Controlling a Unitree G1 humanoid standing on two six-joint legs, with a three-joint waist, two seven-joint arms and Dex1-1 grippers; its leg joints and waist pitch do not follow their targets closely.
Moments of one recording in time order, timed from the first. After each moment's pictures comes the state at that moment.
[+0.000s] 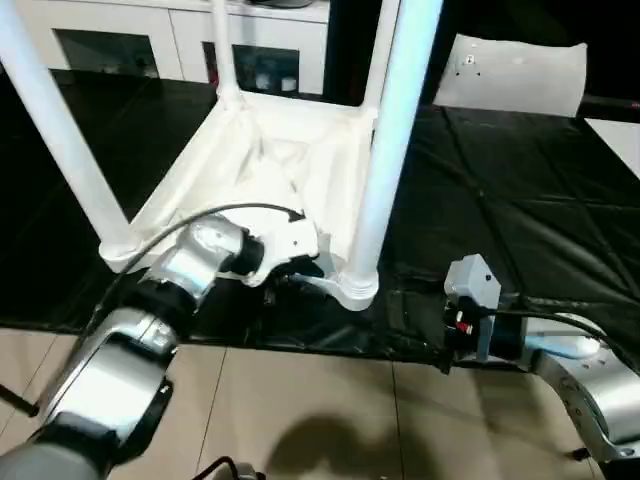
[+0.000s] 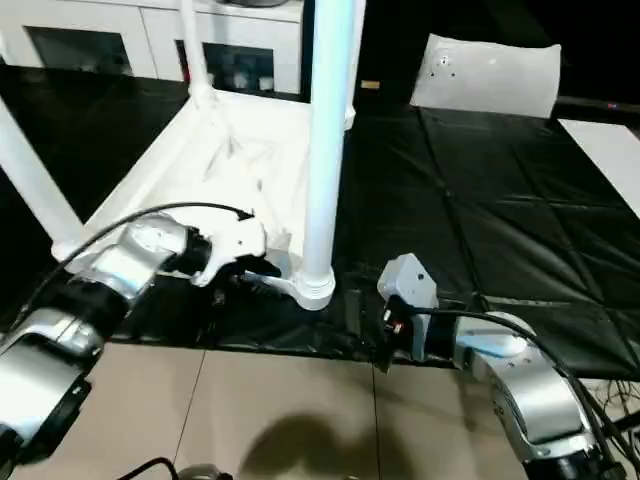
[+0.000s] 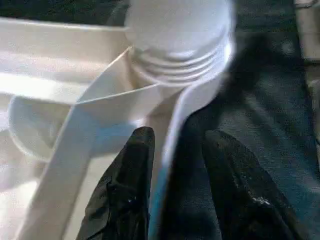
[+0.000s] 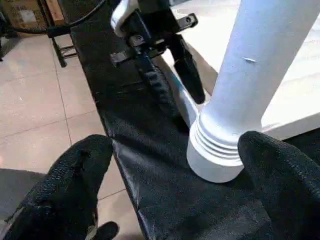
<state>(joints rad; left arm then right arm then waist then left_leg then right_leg) -0.89 0.31 -0.39 1.00 0.15 -0.12 -1.17 -0.10 -0.54 0.13 -0.16 0.31 0.33 0.92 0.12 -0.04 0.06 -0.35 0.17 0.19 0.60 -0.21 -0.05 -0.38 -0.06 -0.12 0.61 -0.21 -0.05</state>
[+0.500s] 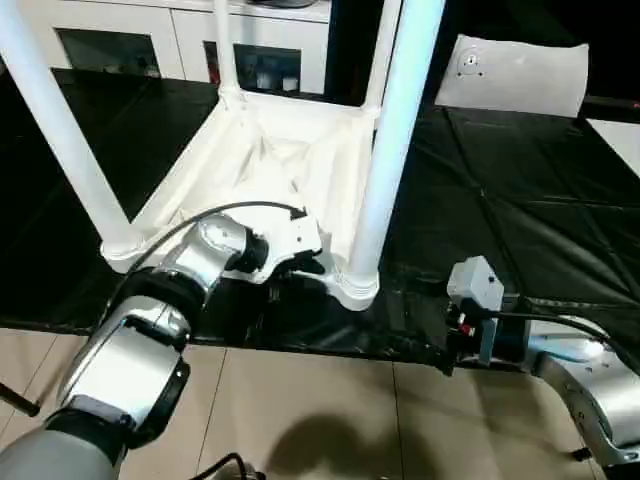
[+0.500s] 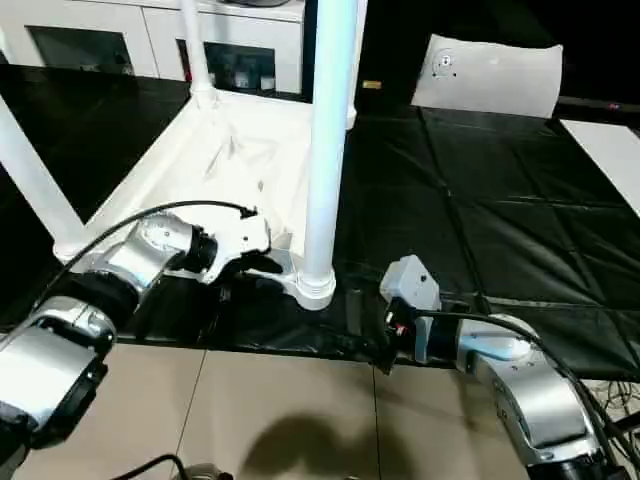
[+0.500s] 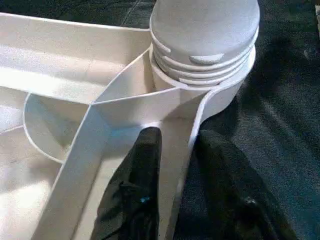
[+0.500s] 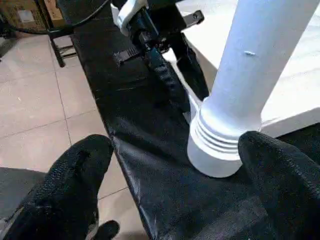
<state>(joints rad) -0.94 0.28 -0.35 1.13 0.15 -0.16 -1.19 -0.09 -0.54 0.13 -0.17 0.31 0.33 0.92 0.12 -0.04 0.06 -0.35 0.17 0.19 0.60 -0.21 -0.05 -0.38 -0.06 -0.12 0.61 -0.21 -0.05</state>
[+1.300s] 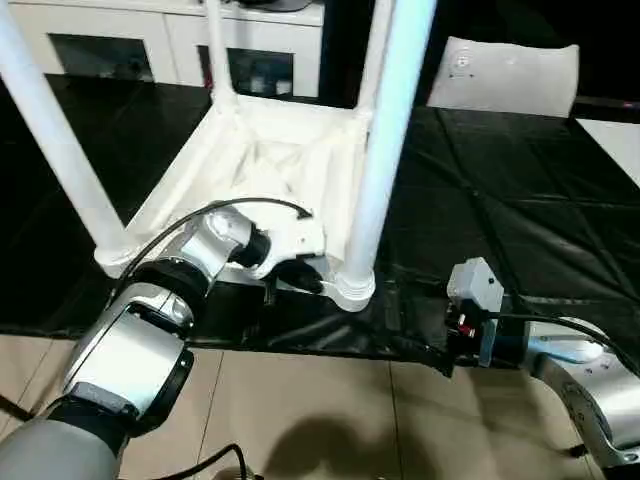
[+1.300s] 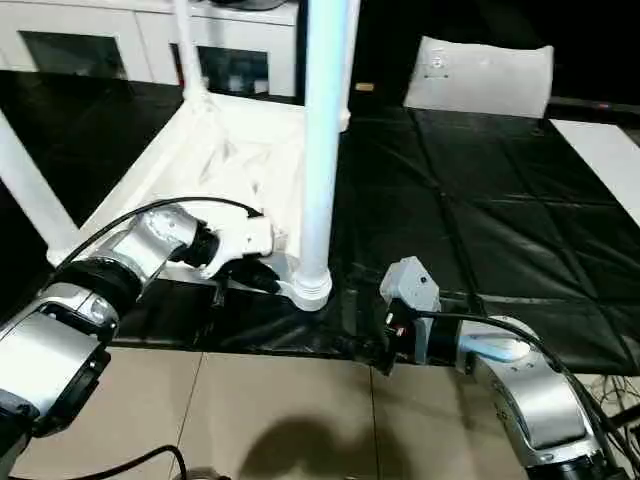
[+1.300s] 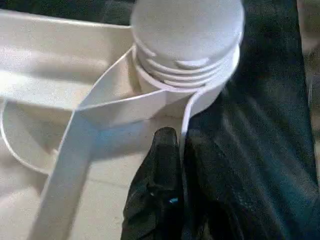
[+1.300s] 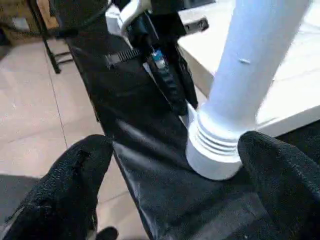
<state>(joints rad) -0.98 0.26 -0.34 1.15 0.18 -0.01 -1.22 -0.10 -0.52 0.13 -0.17 0.32 0.33 0.91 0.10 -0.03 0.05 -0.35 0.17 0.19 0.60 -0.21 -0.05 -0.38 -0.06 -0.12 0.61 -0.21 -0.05</state>
